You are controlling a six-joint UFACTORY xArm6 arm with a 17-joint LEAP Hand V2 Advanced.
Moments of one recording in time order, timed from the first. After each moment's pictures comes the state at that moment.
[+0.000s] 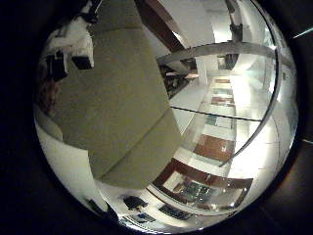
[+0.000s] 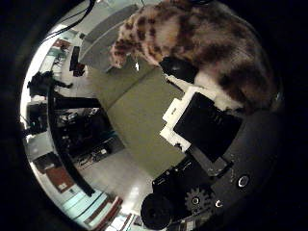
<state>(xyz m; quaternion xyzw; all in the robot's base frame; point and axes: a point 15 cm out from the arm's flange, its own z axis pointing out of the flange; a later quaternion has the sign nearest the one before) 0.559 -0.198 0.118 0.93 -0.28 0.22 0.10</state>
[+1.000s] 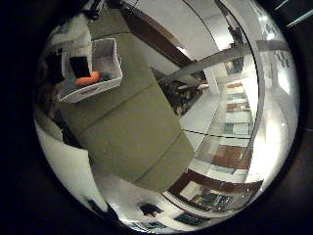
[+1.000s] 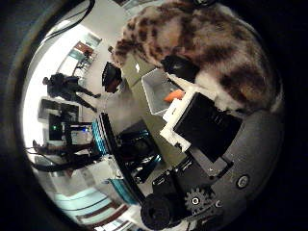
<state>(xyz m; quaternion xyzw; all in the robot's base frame) 0.502 0.068 0.245 0.96 -0.26 0.12 -0.06</state>
